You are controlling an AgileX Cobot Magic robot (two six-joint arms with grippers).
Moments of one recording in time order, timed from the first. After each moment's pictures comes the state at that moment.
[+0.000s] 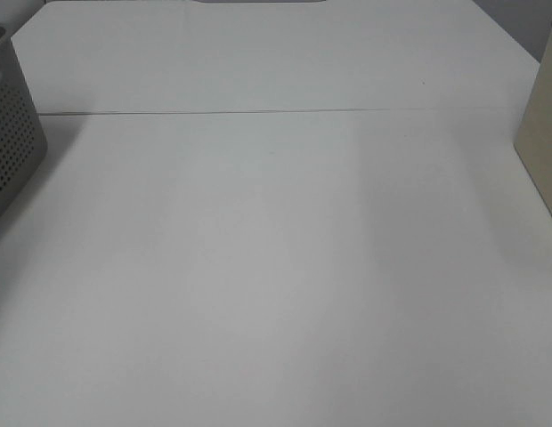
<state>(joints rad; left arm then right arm) 0.33 2.21 -1.85 0.21 1.12 1.10 0.09 0.00 -0.45 0.07 1.11 -0.06</state>
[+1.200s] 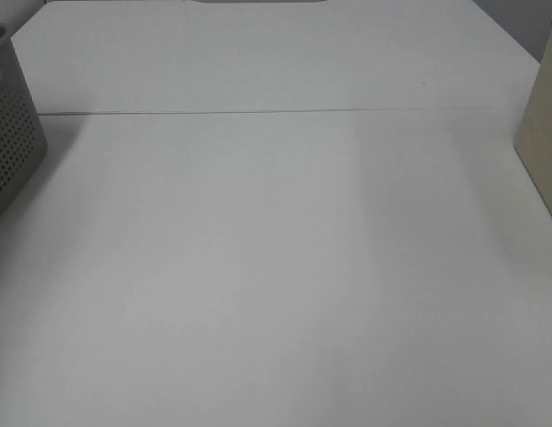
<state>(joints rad) 0.32 1.79 -1.86 0.07 1.20 0.67 0.09 0.00 -0.45 0.07 1.11 -0.06</state>
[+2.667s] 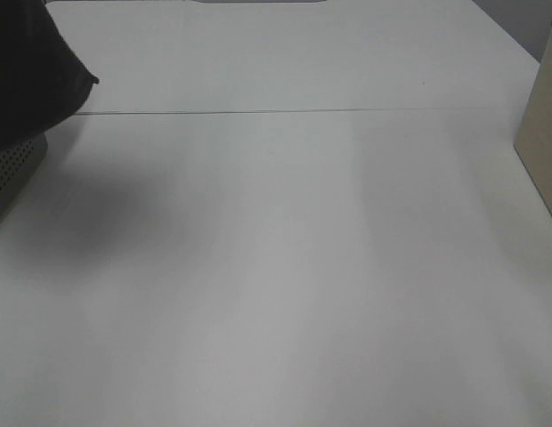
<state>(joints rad) -0.37 1.48 -1.96 0.01 1.15 0.64 0.09 0.42 -0.49 0.55 0.71 -0.56</state>
